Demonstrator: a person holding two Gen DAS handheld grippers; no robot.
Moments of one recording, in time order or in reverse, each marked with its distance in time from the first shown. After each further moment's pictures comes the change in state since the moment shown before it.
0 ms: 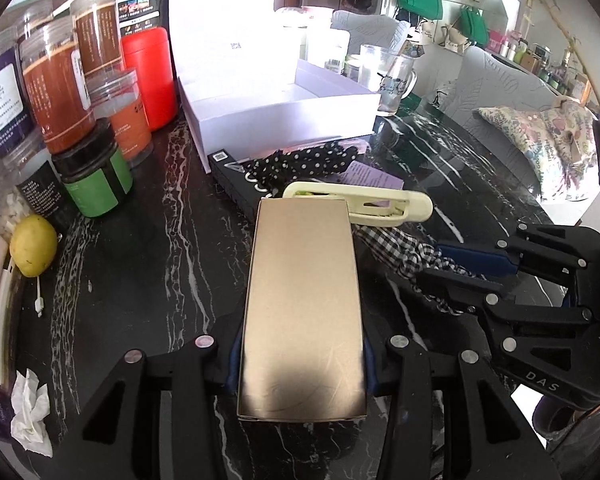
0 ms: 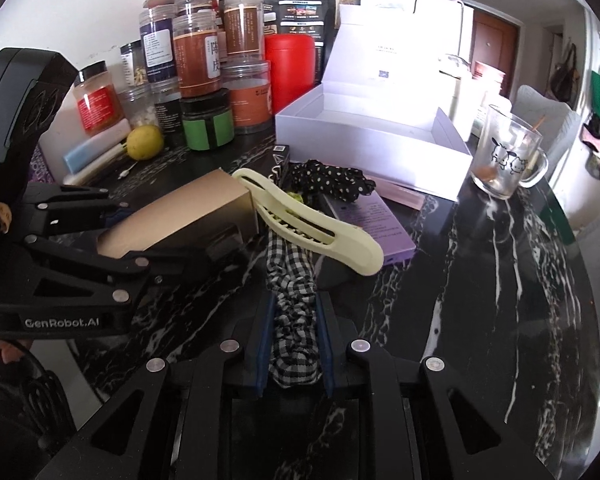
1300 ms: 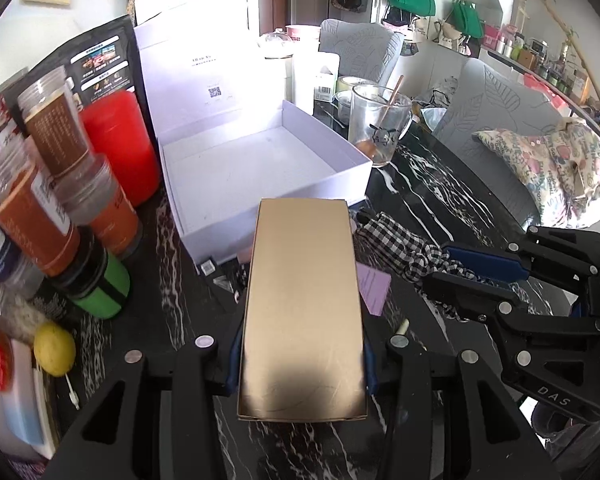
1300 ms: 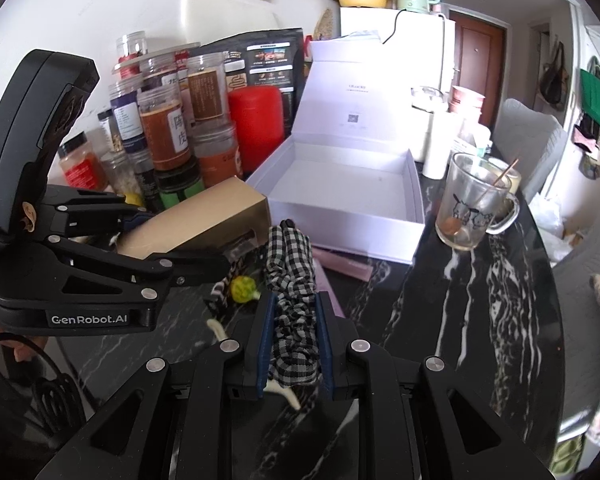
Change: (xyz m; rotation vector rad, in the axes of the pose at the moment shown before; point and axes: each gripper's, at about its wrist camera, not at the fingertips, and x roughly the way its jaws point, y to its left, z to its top) left arm -0.002 -0.015 0.101 0.052 0.018 0.017; right arm -0.027 -0.056 0.069 0.052 -0.059 0.003
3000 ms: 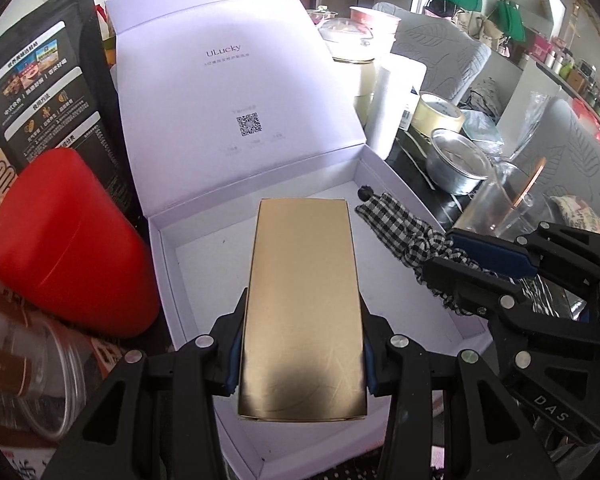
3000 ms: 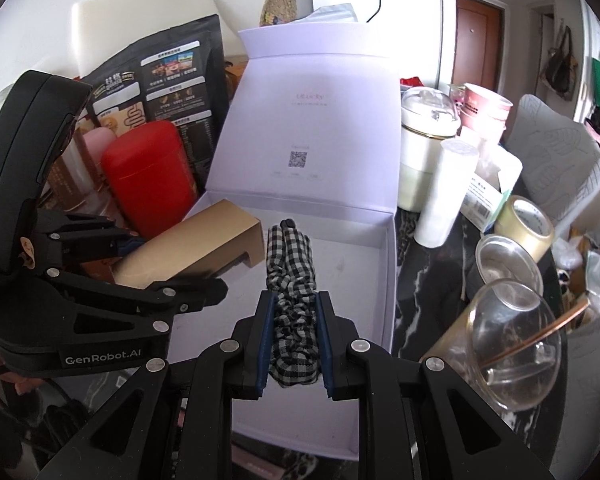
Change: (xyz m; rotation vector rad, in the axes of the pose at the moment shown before) left arm 0.134 0.083 0.151 -0.078 0.109 0.021; right arm 0.150 -0.094 0.144 0.037 0.074 -0.007
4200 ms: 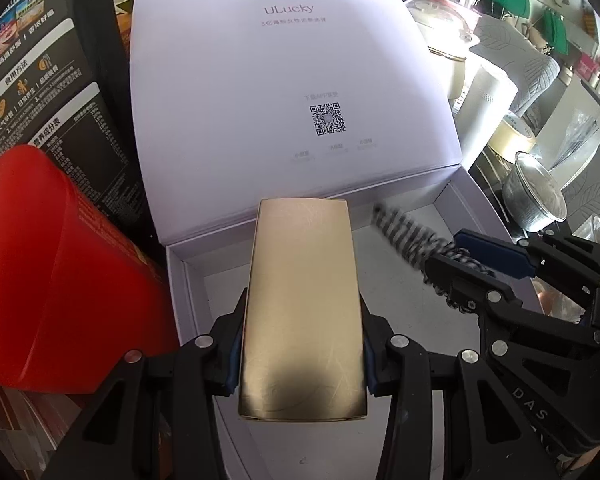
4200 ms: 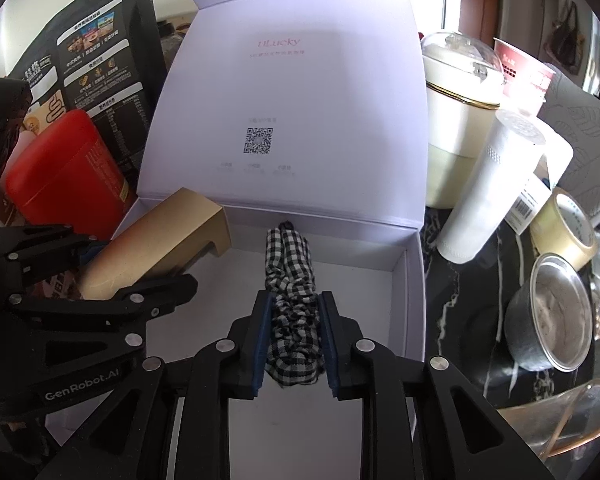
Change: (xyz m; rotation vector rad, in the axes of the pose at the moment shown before) left arm 0.059 0.045 0.035 -0.098 0.068 0.080; right arm 0.098 -0.020 0.039 0.049 0.128 -0.032
